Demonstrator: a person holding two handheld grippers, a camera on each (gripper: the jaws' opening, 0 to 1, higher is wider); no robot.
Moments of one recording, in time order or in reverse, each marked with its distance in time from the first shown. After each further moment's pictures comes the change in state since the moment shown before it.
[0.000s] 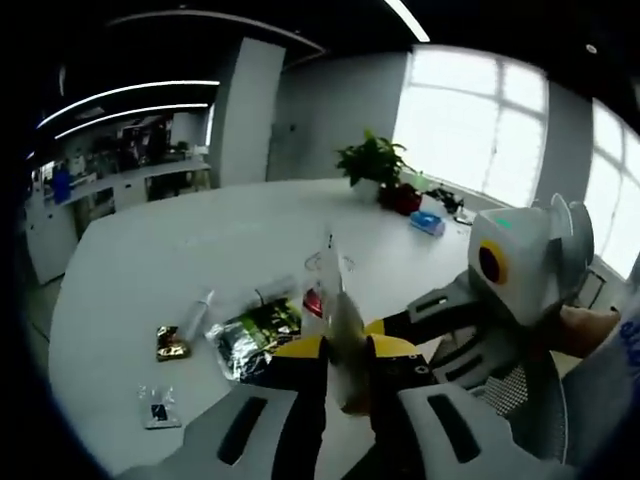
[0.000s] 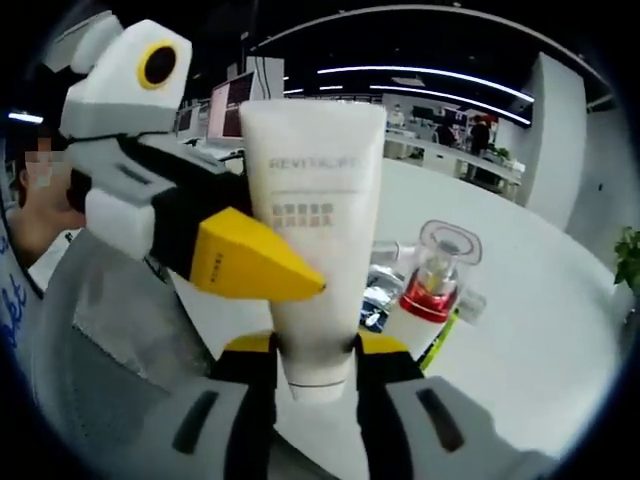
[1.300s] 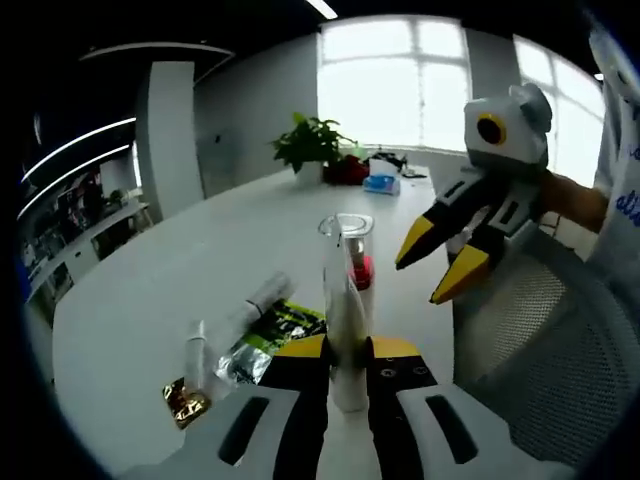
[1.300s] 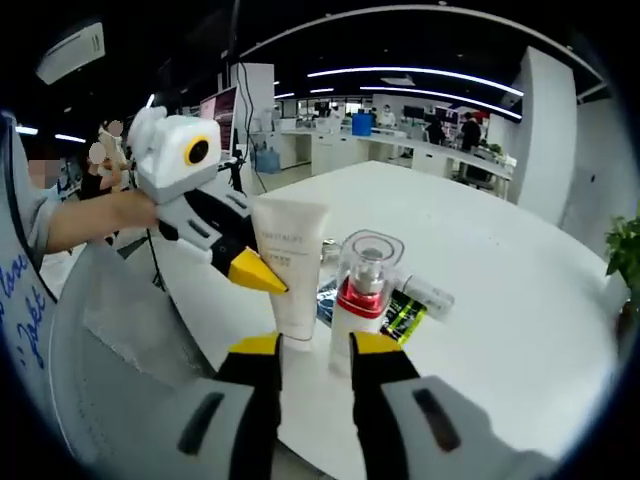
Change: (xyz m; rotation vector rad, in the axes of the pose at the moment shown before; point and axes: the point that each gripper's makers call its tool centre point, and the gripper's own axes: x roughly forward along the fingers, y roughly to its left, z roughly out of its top) left arm 0.026 0.033 -0.021 0.325 0.054 -0.228; right arm -0.032 -0.038 0.004 0.033 -0.006 -0.027
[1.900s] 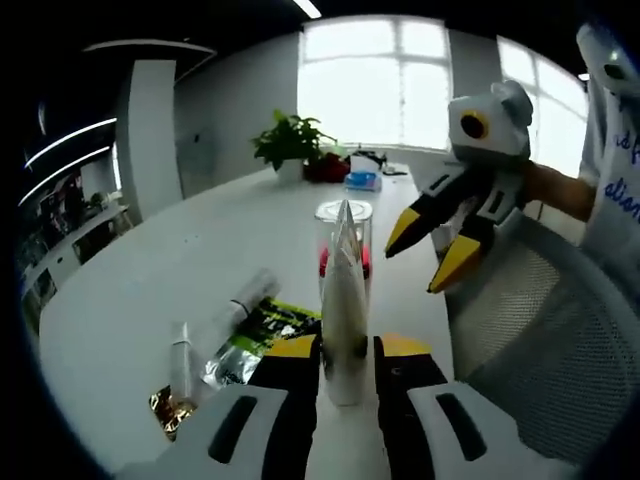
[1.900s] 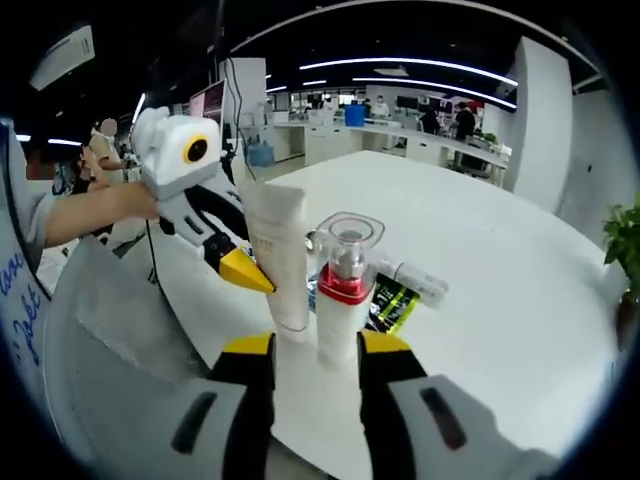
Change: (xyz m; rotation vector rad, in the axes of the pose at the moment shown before) left arm 0.018 -0.003 -0.013 -0.003 0.024 -0.085; right arm 0.003 -0.013 -0.012 0.027 0.041 -0.009
